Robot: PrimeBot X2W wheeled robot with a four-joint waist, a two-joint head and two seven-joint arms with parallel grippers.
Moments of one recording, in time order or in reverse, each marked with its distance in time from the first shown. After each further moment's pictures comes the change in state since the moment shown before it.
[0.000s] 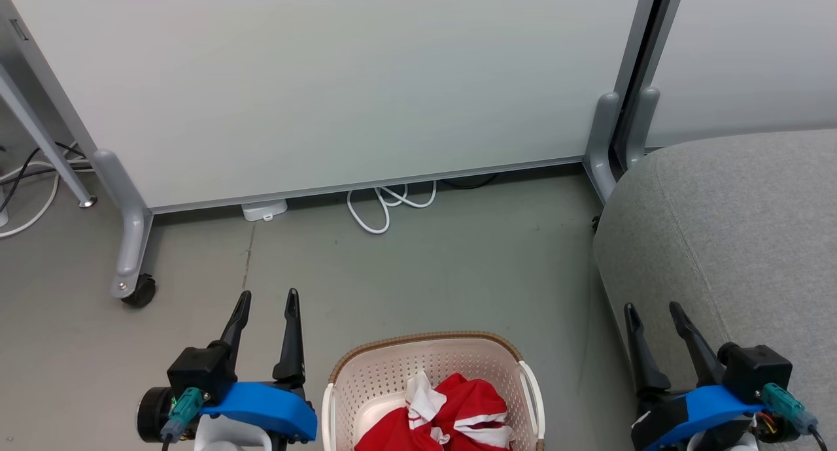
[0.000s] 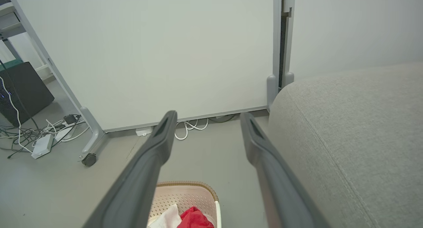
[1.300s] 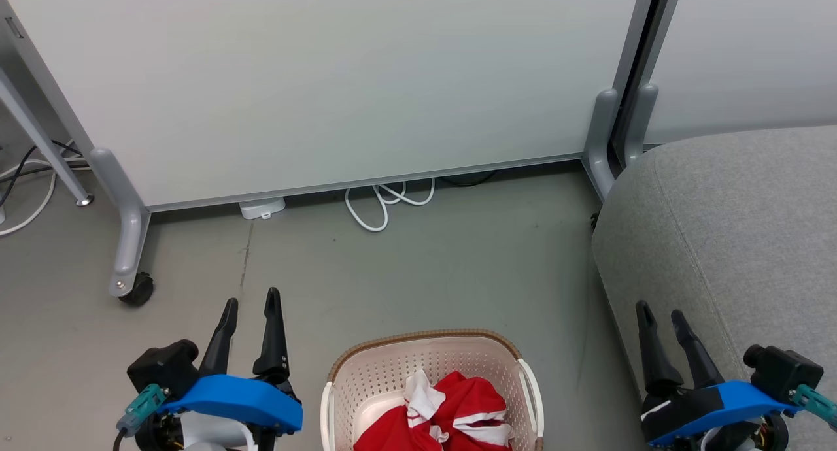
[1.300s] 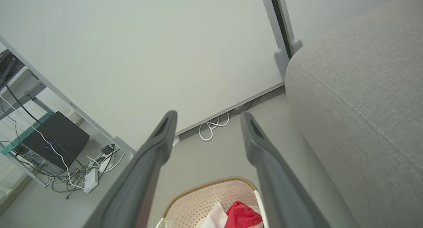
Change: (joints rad) left arm 0.015 0.002 0.031 -0.044 -0.257 -0.003 0.086; right arm 0.005 0.003 0.000 -0.011 0.335 0.000 0.064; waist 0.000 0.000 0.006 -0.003
